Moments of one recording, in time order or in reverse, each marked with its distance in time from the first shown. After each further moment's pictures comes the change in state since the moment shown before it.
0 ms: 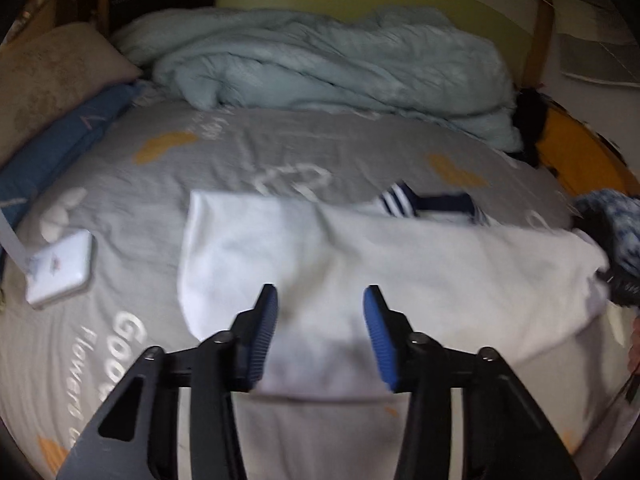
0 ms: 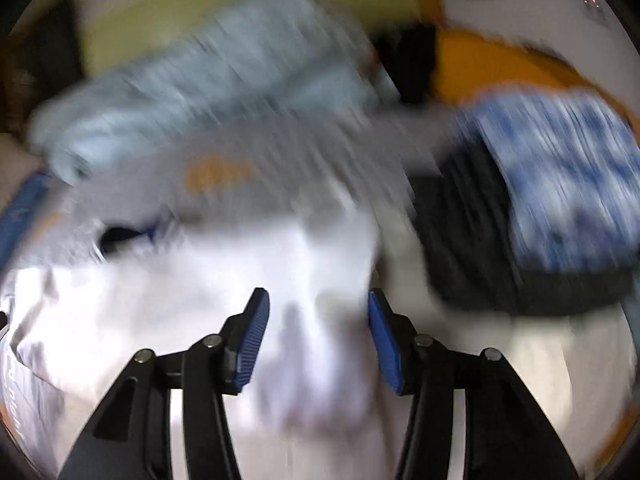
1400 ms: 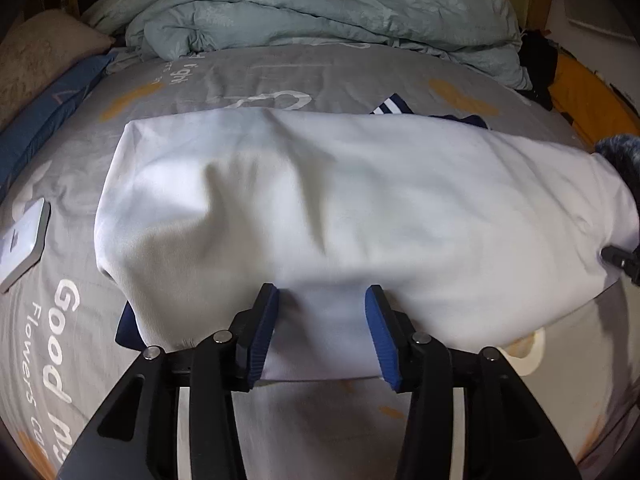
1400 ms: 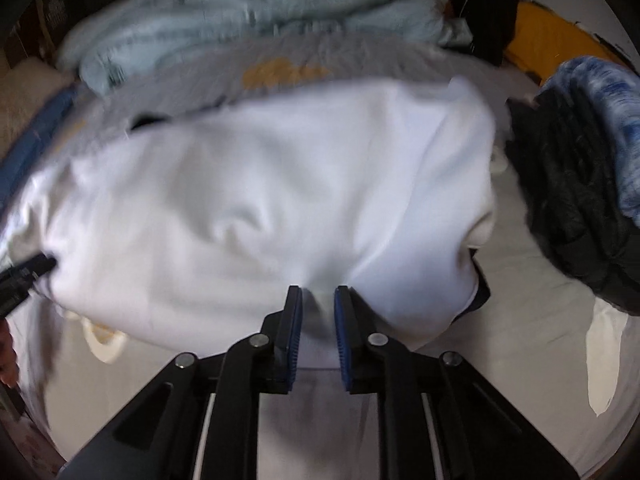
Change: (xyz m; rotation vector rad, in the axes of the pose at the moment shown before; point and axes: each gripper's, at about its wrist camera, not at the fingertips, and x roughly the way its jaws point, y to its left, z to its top) left arm 0.074 -0.022 -0.026 0.039 0.146 0.044; right arm 0.039 0.056 -0.032 -0.204 0.062 0.133
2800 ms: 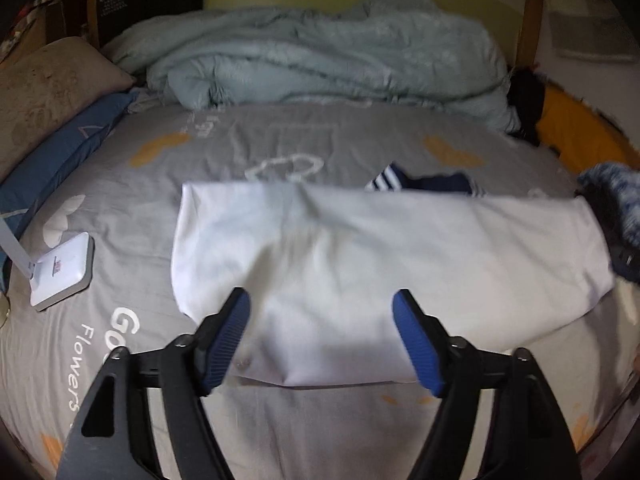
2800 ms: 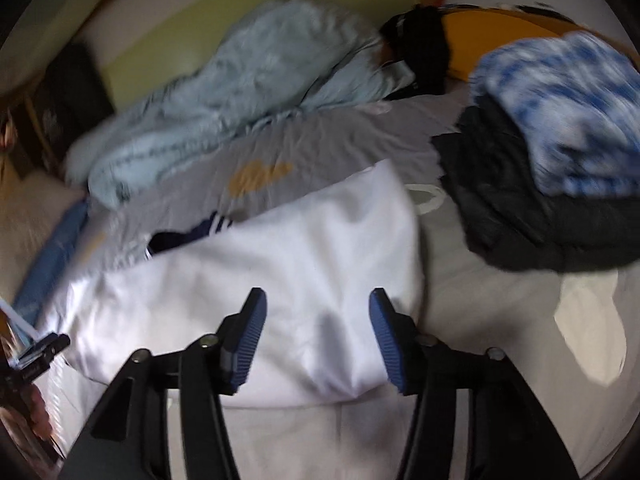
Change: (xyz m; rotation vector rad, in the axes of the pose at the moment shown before) left arm -0.077 0.012 0.004 -0.001 -0.176 0.008; right arm -0.061 -0.054 -0.016 0.277 -0.239 0.090
